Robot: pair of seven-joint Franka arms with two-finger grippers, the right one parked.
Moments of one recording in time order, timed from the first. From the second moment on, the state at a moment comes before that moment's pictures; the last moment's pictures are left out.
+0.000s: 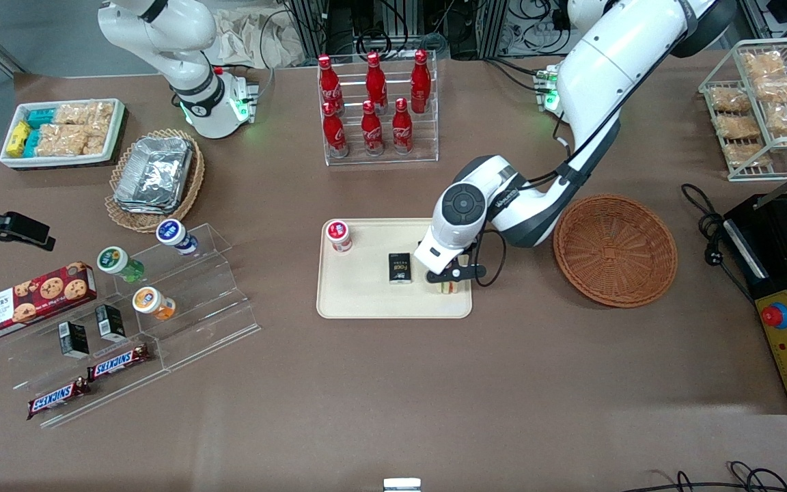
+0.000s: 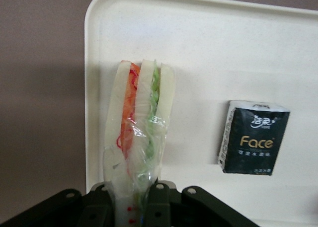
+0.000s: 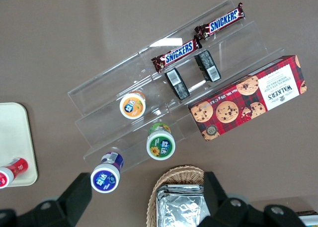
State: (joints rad) arm -0.19 0.64 -0.56 -1.78 0.29 2.22 -0.95
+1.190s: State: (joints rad) arm -0.15 0.25 -0.42 -1.57 0.09 1.82 -0.79
